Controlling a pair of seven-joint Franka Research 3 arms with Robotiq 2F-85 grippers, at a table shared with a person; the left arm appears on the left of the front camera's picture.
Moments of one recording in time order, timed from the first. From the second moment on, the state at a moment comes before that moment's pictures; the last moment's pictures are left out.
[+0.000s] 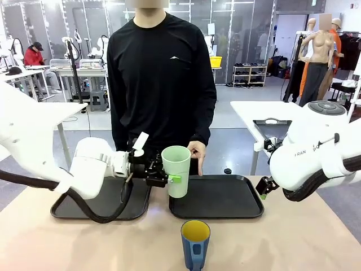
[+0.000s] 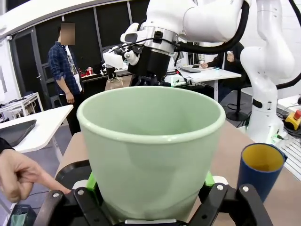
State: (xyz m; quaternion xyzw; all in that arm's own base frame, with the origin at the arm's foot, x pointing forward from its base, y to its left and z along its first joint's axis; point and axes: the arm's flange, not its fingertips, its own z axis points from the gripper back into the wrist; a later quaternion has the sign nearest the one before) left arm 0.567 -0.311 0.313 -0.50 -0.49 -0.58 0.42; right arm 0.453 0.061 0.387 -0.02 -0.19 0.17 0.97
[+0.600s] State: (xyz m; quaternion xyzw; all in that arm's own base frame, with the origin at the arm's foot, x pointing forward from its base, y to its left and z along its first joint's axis) left arm 0.572 -0.345 0.296 -0.51 -0.48 -0.58 0.41; right arm 0.453 0.061 0.387 -0.02 -0.19 0.17 0.97
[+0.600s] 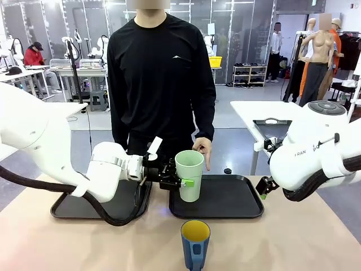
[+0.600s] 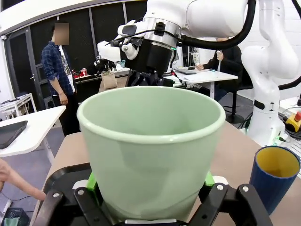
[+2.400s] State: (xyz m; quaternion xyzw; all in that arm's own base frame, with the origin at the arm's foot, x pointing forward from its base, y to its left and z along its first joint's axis) left arm 0.626 -0.389 0.254 -0.49 -0.51 -0.55 0.44; right arm 0.453 0.061 0.387 -0.02 -0.19 0.17 0.97
